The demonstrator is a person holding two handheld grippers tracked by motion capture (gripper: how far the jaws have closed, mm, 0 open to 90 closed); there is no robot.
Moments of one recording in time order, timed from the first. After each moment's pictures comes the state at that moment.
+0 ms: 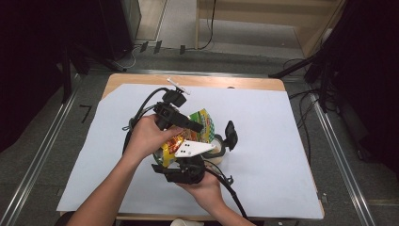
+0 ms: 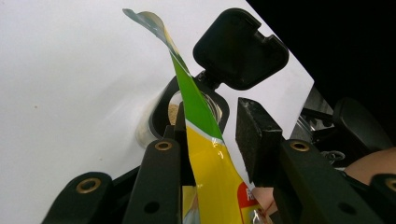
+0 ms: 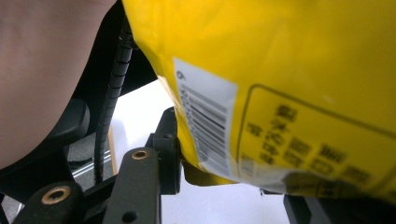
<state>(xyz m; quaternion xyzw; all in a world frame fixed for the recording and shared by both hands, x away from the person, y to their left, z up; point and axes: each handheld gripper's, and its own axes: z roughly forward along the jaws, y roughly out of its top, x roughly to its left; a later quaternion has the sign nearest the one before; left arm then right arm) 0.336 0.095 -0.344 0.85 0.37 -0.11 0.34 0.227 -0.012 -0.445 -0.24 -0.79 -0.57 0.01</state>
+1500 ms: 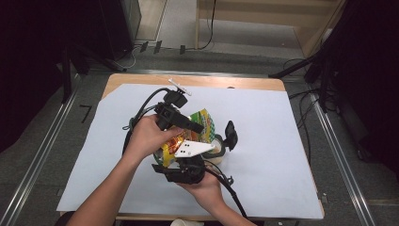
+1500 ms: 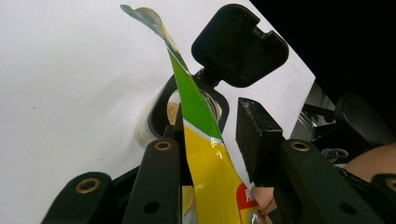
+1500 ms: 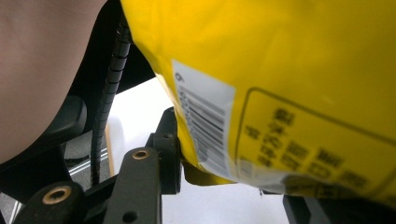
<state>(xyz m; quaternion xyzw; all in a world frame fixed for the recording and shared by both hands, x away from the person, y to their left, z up) 0.336 0.094 -0.345 0.86 0.37 -0.11 0.34 0.227 -0.012 -0.445 -0.24 -0.79 -0.56 0.00</state>
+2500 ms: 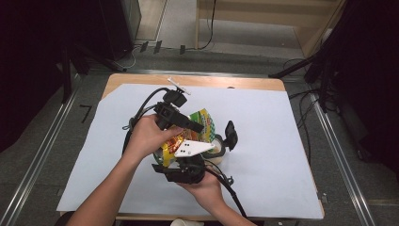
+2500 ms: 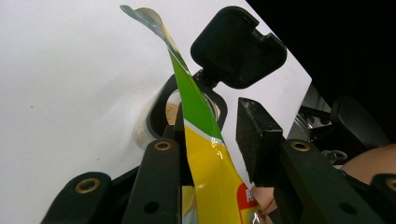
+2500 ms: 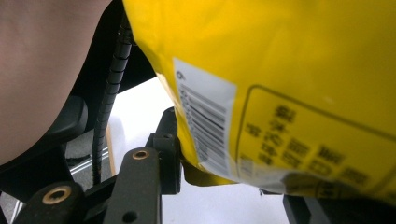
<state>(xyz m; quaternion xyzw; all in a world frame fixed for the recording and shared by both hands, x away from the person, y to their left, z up) 0.338 0.095 -0.345 0.85 0.37 -0.12 0.34 0.227 -0.012 -0.443 -0.24 -0.79 -0.56 0.01</state>
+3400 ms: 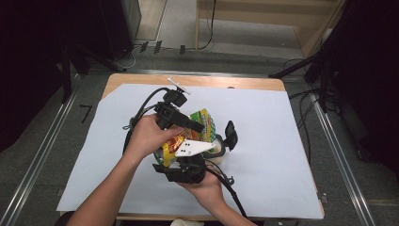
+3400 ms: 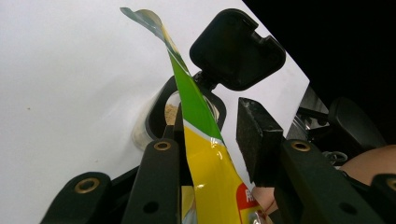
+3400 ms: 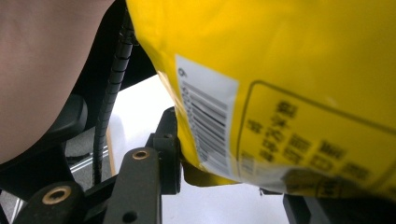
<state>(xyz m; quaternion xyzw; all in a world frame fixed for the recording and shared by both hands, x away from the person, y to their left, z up) 0.339 0.095 -0.346 0.85 0.37 -0.12 0.34 0.228 -0.014 -0.442 -0.24 -0.79 -0.56 0.01</state>
